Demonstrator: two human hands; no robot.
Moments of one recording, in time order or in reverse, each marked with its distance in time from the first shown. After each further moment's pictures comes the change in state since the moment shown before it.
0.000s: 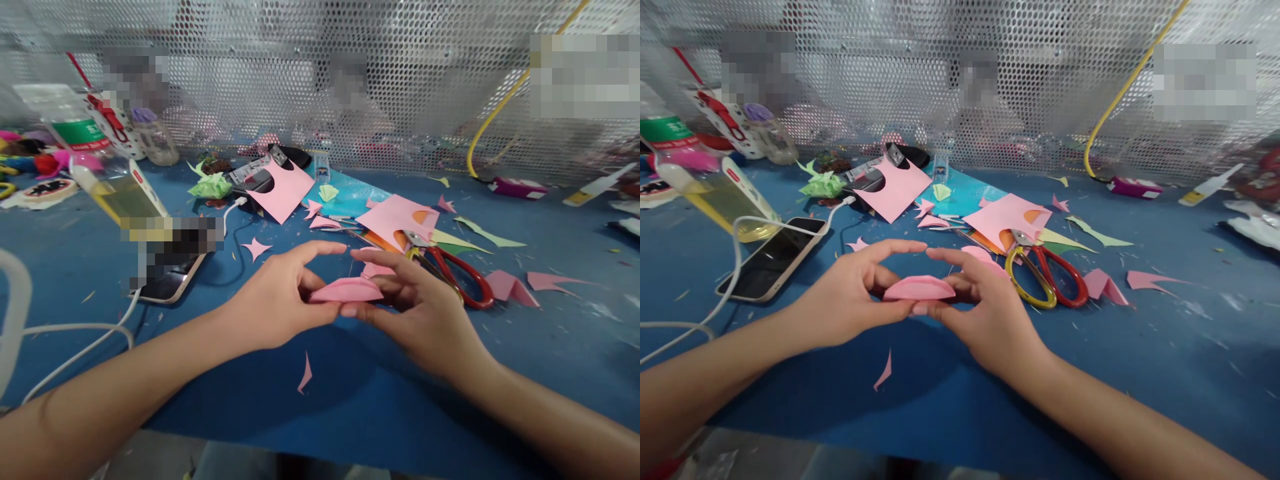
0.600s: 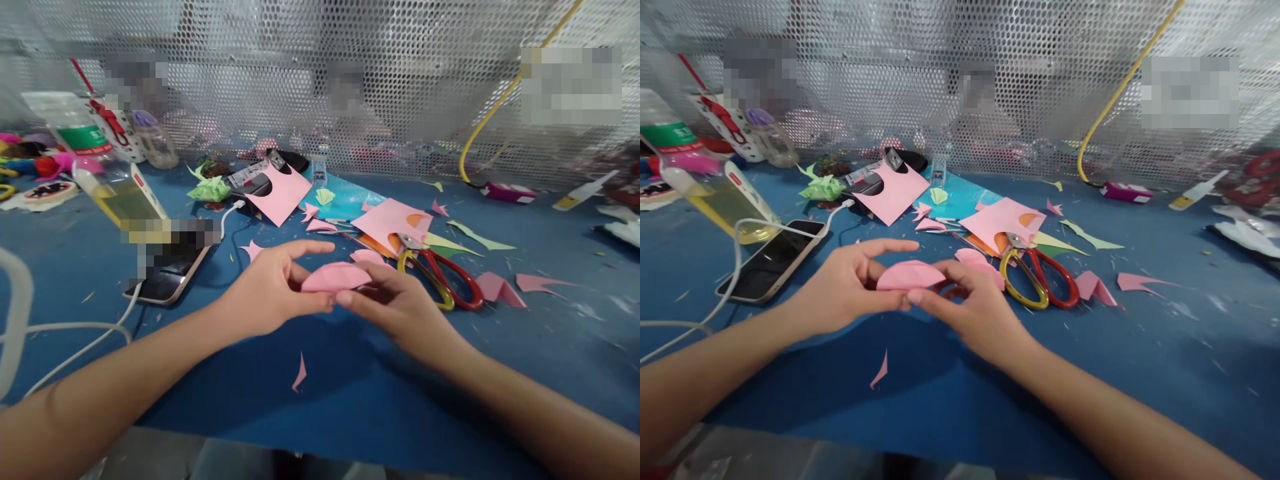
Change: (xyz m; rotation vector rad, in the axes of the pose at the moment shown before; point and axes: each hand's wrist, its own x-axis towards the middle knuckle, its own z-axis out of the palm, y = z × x) left_hand 0.006 0.000 -0.004 -0.068 0.083 -0.015; right_hand 0.011 -0.001 -0.005 0.025 -0.090 0.110
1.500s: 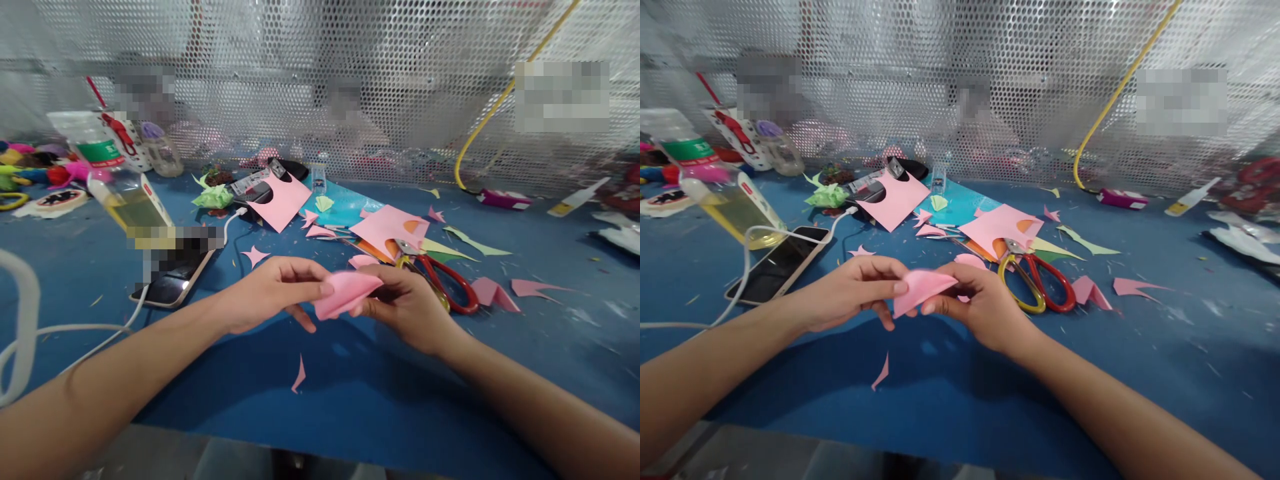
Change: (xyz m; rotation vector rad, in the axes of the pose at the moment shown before) left_hand 0.006 -0.007 -0.005 -0.451 -0.297 -0.091; right_hand 0.003 0.009 -0.013 0.074 -0.128 -0.089
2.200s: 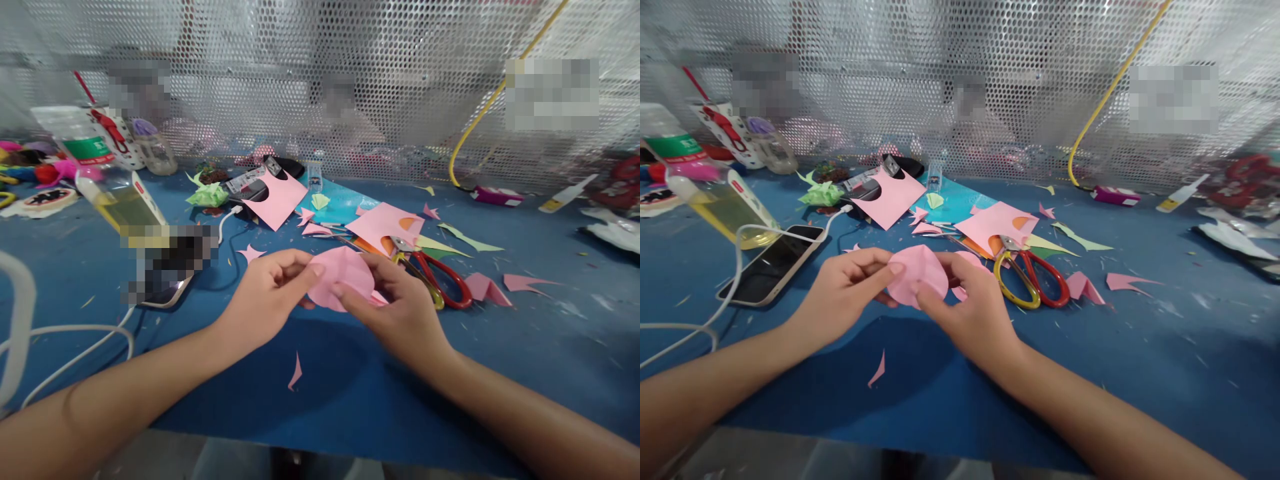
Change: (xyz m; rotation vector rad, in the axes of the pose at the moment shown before) left_hand -0.003 -0.004 0.023 0.252 0.433 0.206; right_hand -0.005 -0.005 0.020 -0.311 0.331 -0.122
